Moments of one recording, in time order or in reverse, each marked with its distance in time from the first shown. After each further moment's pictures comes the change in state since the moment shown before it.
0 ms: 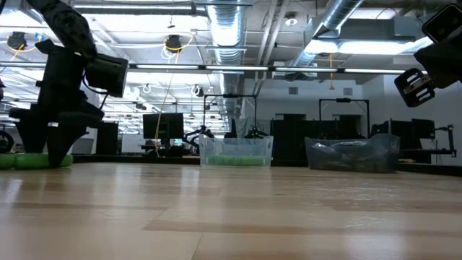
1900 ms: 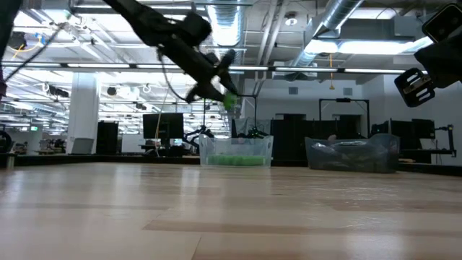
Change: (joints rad) left arm 0.126 0.476 0.678 0.949 0.031 0.224; right arm 0.000 0.000 0.000 0.000 -0.001 0.000
